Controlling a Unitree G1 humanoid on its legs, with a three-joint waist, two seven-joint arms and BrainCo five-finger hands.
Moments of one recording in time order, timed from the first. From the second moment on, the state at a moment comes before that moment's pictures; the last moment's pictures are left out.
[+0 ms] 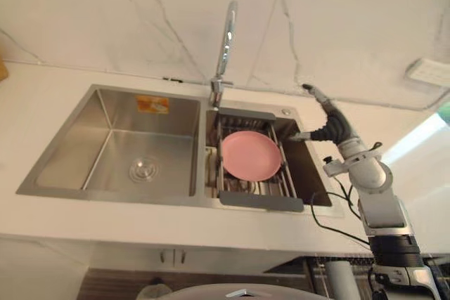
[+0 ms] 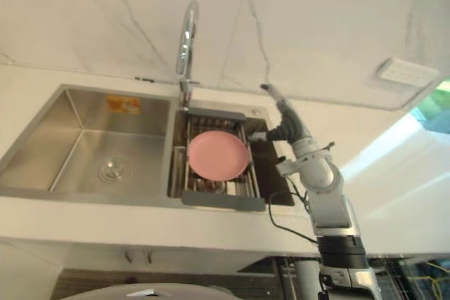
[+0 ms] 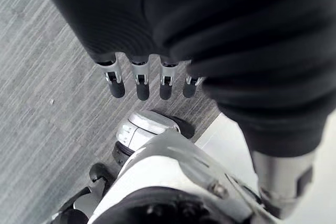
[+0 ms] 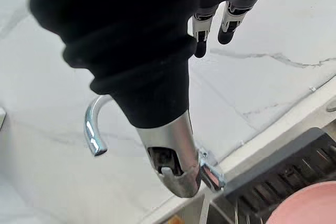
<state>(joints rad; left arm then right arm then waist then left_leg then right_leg) 0.29 0.16 0.31 1.03 -0.30 0.30 -0.14 -0.15 -0.53 -0.09 -0.14 -0.26 -0.12 0.24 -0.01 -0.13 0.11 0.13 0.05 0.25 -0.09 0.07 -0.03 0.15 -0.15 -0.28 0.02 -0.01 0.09</state>
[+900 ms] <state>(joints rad) 0.20 0.20 0.08 1.03 -0.27 0.34 -0.12 -0.16 -0.49 0.12 0.19 -0.72 -0.12 0.14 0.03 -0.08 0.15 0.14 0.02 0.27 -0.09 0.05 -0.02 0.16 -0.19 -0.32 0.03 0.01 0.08</state>
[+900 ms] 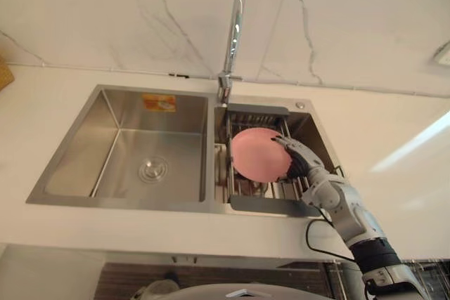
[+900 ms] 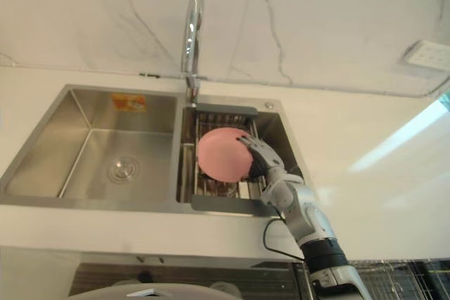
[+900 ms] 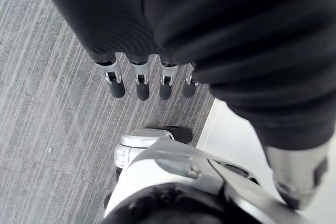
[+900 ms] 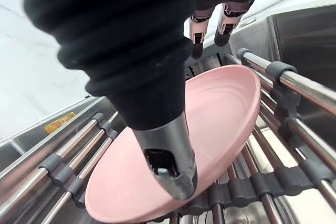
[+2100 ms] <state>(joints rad) 0.23 0.18 0.14 1.02 -0.23 0.33 -0.13 -0.19 -0.40 -0.02 0.13 -0.26 -0.12 0.00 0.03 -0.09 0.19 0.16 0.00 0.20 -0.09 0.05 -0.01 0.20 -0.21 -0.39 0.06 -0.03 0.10</state>
